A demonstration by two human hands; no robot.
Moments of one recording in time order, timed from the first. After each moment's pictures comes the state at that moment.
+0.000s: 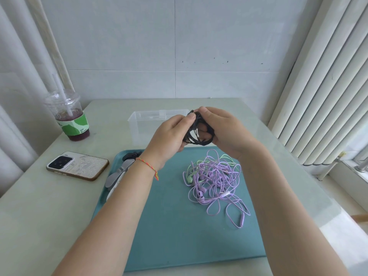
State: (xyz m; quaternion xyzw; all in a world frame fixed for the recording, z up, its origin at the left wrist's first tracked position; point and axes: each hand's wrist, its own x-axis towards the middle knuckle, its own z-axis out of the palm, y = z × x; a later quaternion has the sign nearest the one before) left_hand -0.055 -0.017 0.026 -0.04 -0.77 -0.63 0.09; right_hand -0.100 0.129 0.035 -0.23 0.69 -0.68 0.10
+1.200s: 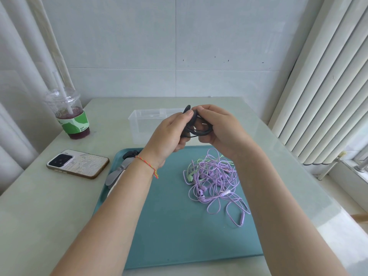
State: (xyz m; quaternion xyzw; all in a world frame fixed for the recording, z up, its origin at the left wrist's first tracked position) left_hand -0.058 -0.021 0.023 -0.07 -0.74 -0.67 0.07; right_hand -0.089 0.118 0.042 -0.15 0.65 -0.74 0.10
